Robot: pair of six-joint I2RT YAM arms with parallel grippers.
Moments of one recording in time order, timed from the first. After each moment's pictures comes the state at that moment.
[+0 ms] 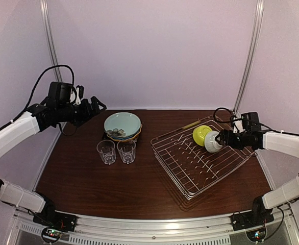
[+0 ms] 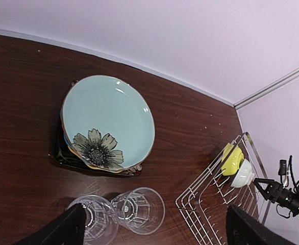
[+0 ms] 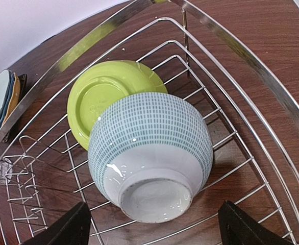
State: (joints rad) left arm -0.42 1.26 1.13 -0.39 0.14 -0.65; right arm 0.11 1.32 0.73 -0.17 -0.21 0.32
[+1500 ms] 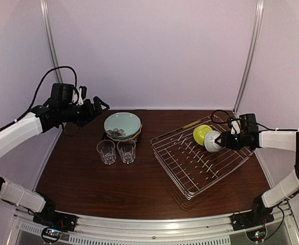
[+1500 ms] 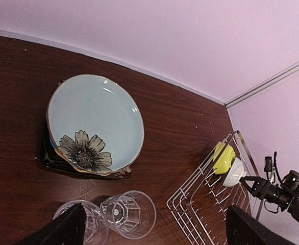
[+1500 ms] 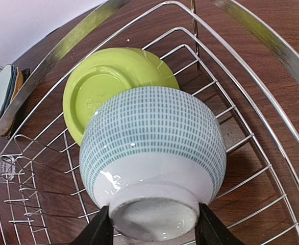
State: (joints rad) left arm -0.42 1.28 1.11 -0.31 0.19 -0.67; right arm 0.08 1.43 0.73 -0.09 -0.30 0.31
